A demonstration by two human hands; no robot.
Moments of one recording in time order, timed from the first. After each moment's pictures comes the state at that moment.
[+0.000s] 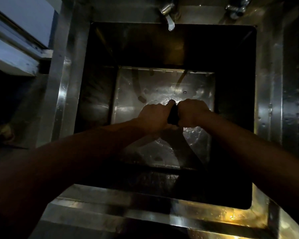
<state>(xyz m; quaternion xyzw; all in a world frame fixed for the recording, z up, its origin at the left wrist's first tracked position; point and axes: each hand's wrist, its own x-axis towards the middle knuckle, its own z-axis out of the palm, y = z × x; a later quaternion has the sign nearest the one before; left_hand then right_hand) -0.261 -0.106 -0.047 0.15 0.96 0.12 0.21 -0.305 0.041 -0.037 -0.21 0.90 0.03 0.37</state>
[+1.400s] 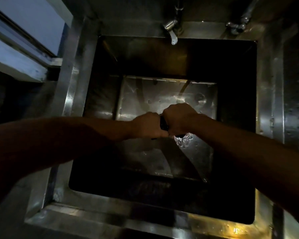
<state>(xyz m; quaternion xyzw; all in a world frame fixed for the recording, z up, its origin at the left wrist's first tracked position) -0.269 -0.136 -0.037 0.07 0.88 0.26 0.38 -0.312 0.004 -0.017 -0.37 0.87 0.02 0.31</state>
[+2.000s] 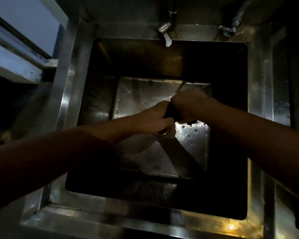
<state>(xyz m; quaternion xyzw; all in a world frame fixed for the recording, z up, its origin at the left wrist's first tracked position) -0.283 -0.111 0.017 0.10 0.84 0.43 0.33 -0.343 0.024 0.027 -0.34 0.88 0.15 0.29</state>
